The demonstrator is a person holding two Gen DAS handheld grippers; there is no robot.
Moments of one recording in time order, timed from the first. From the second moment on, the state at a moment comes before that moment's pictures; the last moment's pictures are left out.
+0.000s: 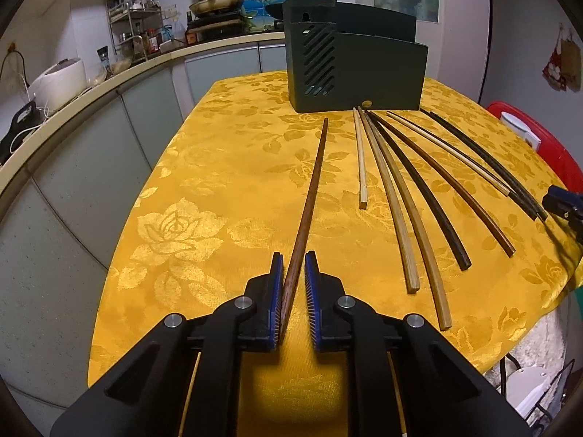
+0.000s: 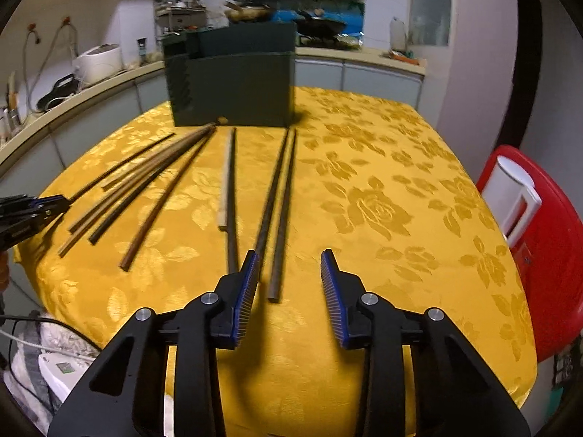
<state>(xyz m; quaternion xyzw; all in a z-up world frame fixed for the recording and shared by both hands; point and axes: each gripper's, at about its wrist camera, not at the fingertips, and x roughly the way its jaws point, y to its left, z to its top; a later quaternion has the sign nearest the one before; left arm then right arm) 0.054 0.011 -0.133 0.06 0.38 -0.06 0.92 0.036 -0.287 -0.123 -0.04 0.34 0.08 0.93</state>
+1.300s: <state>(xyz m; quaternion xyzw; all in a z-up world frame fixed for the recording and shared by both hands) 0.022 0.006 -0.020 0.04 0.23 -0.10 0.97 0.010 -0.288 -0.038 -0.01 0.22 0.09 0.97</state>
